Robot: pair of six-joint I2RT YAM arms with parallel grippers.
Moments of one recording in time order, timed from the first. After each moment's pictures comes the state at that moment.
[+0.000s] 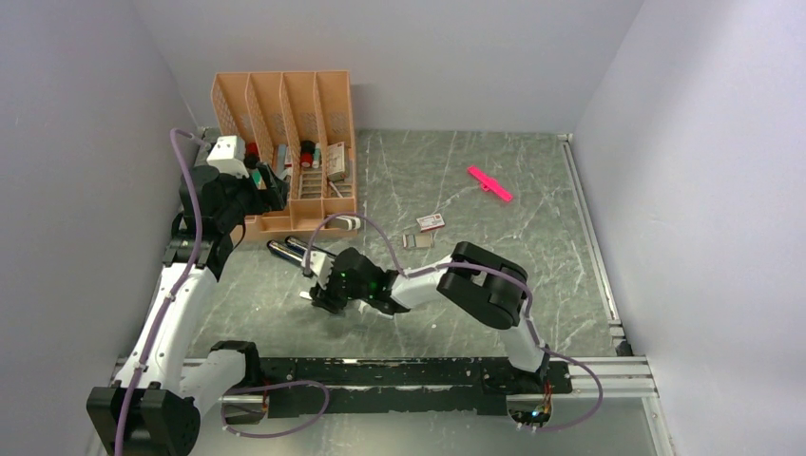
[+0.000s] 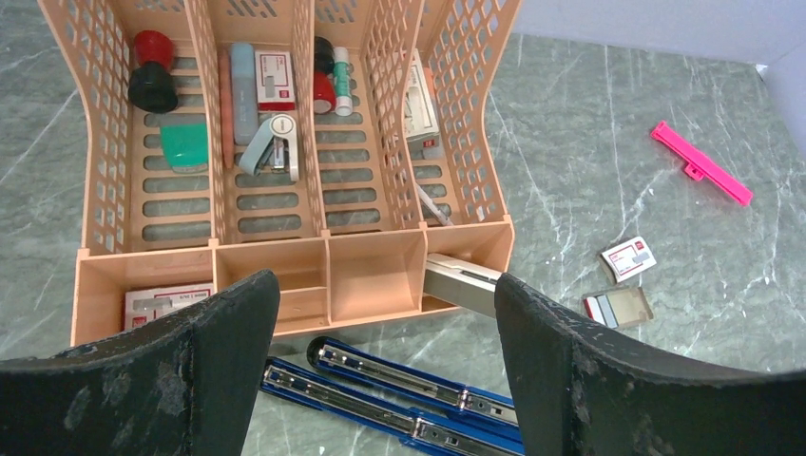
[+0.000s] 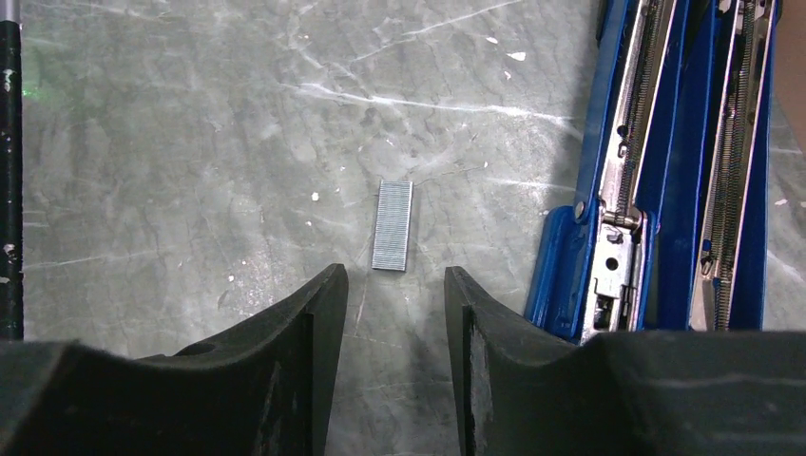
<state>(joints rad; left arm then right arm) -0.05 0.96 0.88 -0.21 0.16 -0.24 1.13 2.05 1.05 0.50 -0.24 -0.11</state>
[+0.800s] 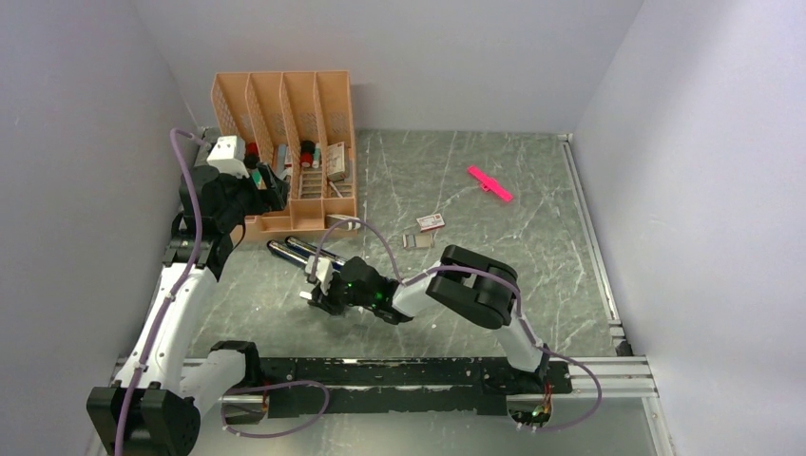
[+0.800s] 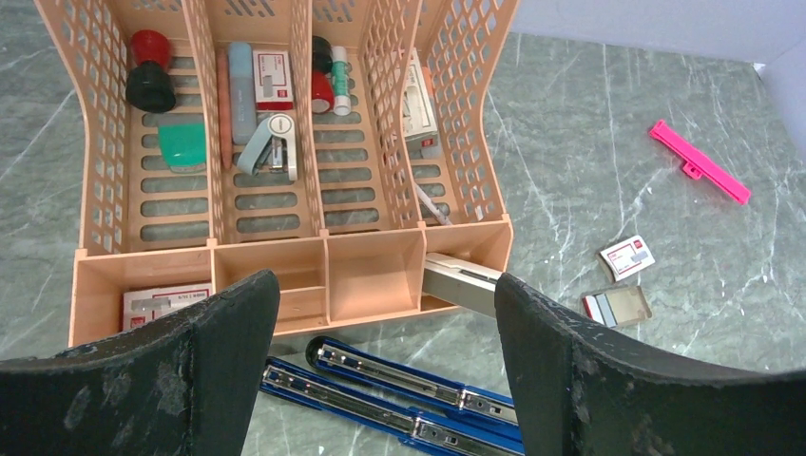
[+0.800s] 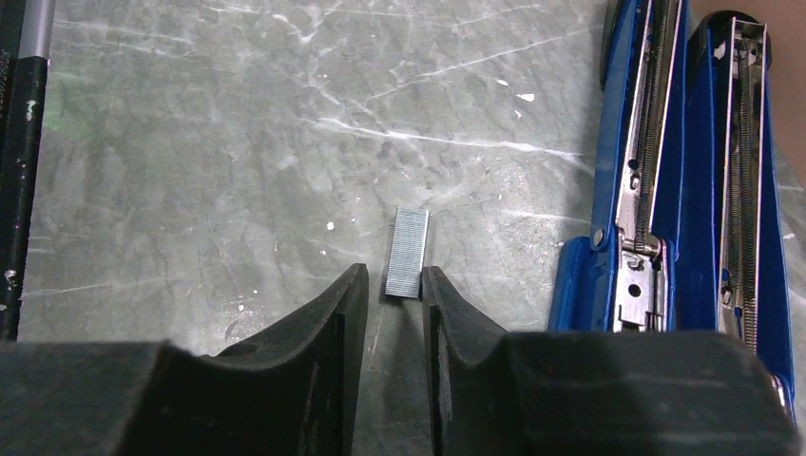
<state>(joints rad) -0.05 0.96 0.88 -0.21 0.17 -0.24 1.15 2.11 0.96 0.79 -0.22 -0.10</state>
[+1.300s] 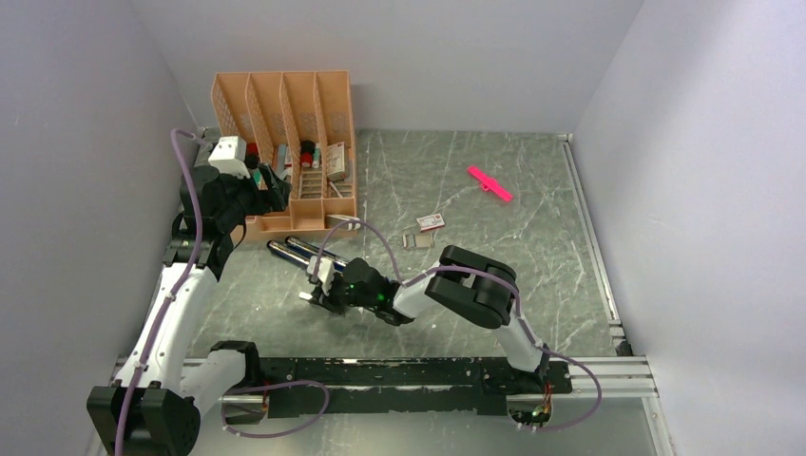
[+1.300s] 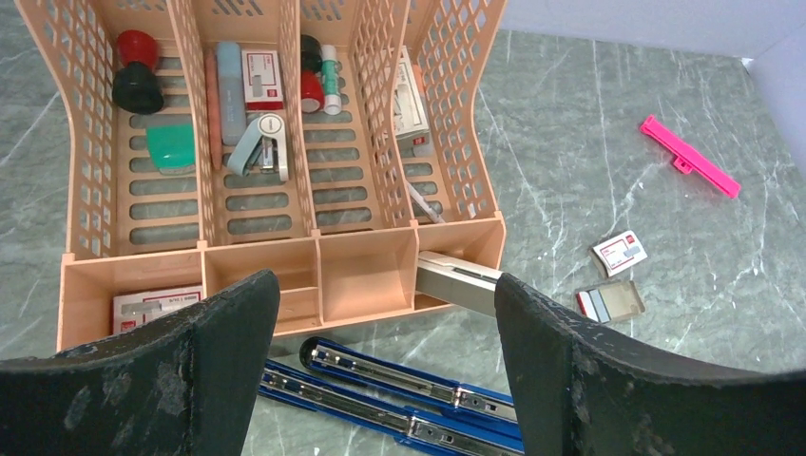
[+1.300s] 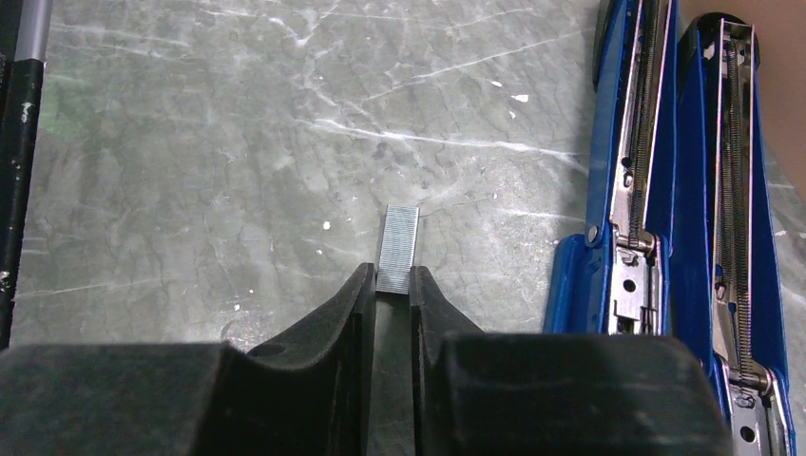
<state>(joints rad) -0.05 0.97 0.87 -0.20 0.19 -0.24 1.15 2.12 0.94 0.83 -0.21 -0.09</state>
